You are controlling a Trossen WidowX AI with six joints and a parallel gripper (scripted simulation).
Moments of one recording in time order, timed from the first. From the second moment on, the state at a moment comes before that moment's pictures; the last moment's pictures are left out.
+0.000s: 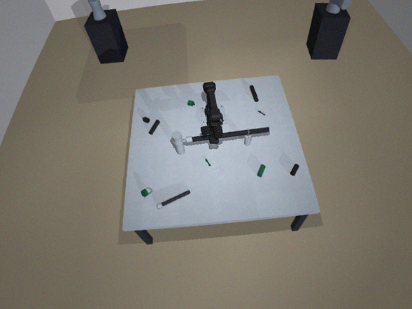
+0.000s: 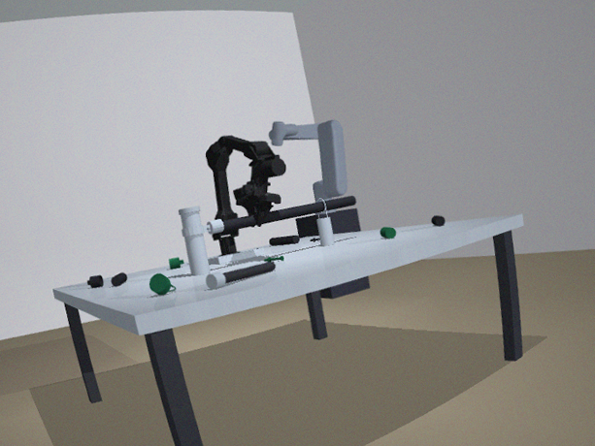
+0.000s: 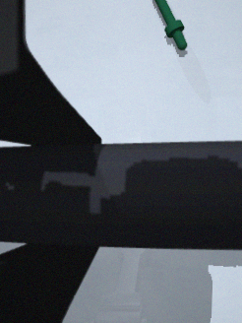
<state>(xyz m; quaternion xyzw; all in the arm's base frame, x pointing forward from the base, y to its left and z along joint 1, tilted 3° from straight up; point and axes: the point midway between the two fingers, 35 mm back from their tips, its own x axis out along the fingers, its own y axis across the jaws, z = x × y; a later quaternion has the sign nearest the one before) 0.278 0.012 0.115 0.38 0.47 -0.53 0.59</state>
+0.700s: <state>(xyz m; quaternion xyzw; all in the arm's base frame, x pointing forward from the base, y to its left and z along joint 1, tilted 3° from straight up) 0.278 0.012 0.115 0.38 0.47 -0.53 0.59</state>
